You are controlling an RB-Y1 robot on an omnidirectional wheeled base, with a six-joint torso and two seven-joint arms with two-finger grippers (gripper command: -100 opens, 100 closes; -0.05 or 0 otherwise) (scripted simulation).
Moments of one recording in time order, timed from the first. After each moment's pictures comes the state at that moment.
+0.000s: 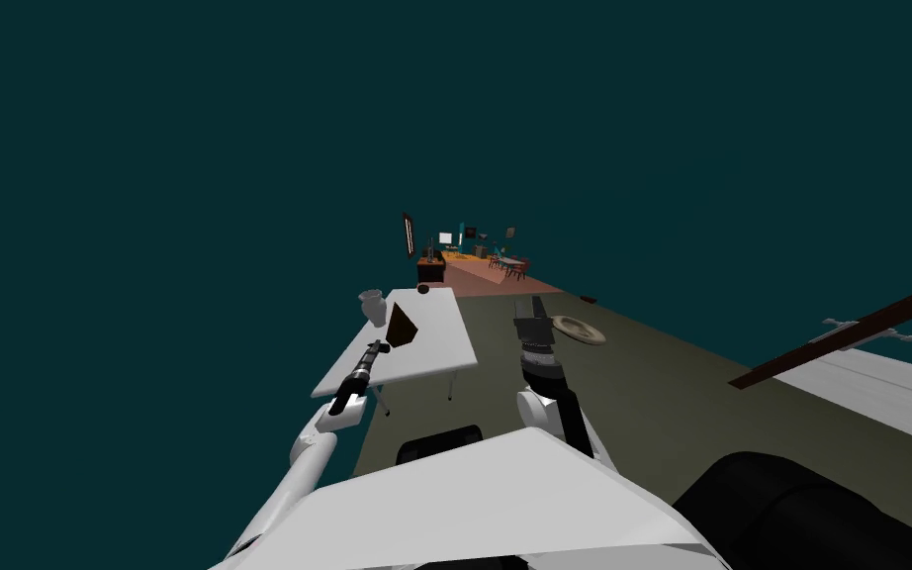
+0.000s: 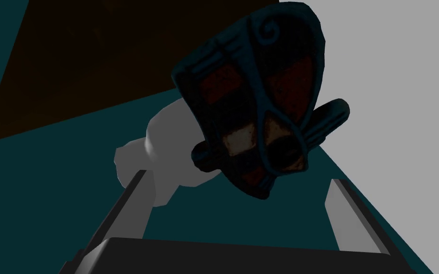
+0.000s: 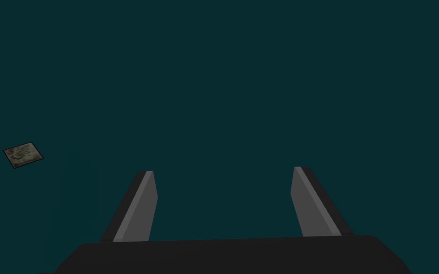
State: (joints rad) left arm -0.17 0.19 0.20 -0.91 -0.12 -0.32 -0.37; right arm 0.51 -0.04 0.01 -2.34 -0.07 -0.52 0.05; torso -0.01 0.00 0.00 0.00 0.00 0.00
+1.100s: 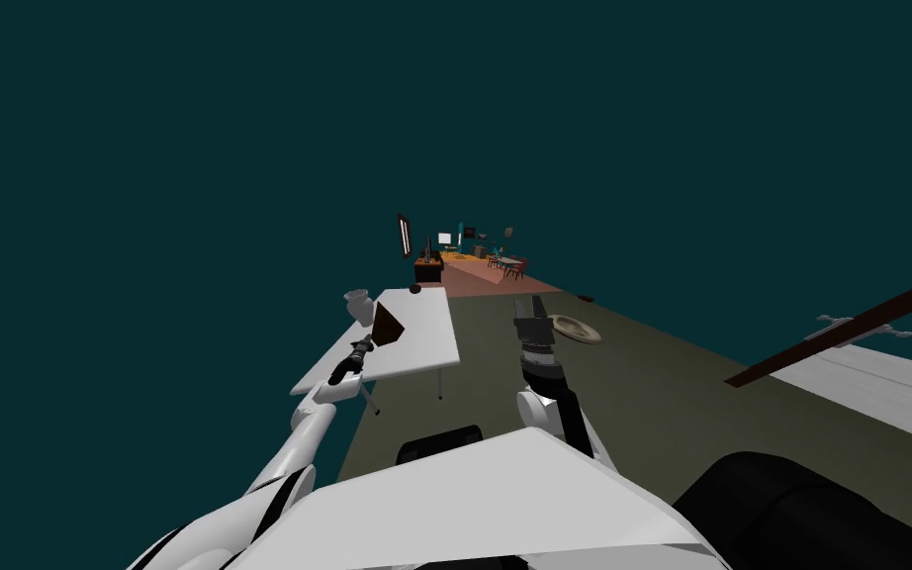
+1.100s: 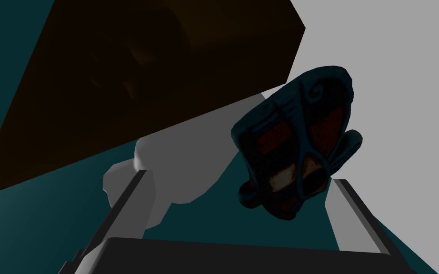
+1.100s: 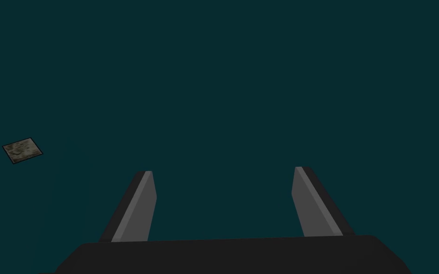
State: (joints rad) left arm -0.32 0.26 0.28 -0.84 -0.10 -0.04 -0.39; right arm 0.51 -0.04 0.01 -2.34 -0.07 -0.52 0.05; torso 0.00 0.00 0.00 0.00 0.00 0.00
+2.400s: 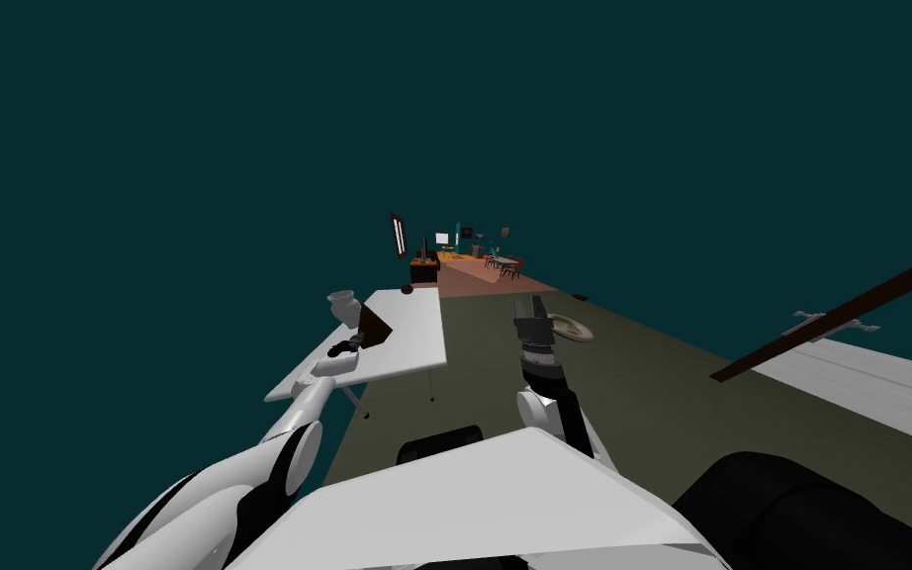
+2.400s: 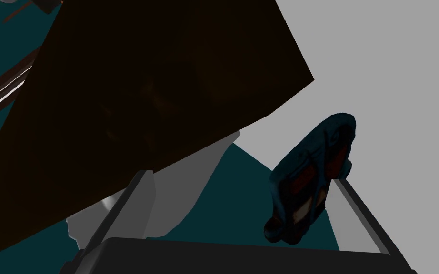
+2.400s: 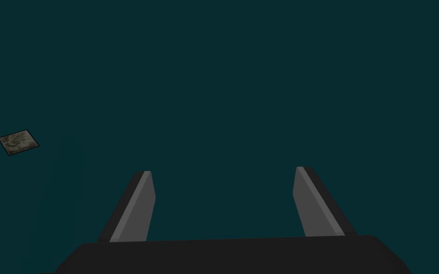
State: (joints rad) left arm -0.51 0.33 0.36 -0.75 -0.11 0.31 -0.38; right arm 0.51 -0.04 0.01 -2.34 -0.07 -0.52 0.05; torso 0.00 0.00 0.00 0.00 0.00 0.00
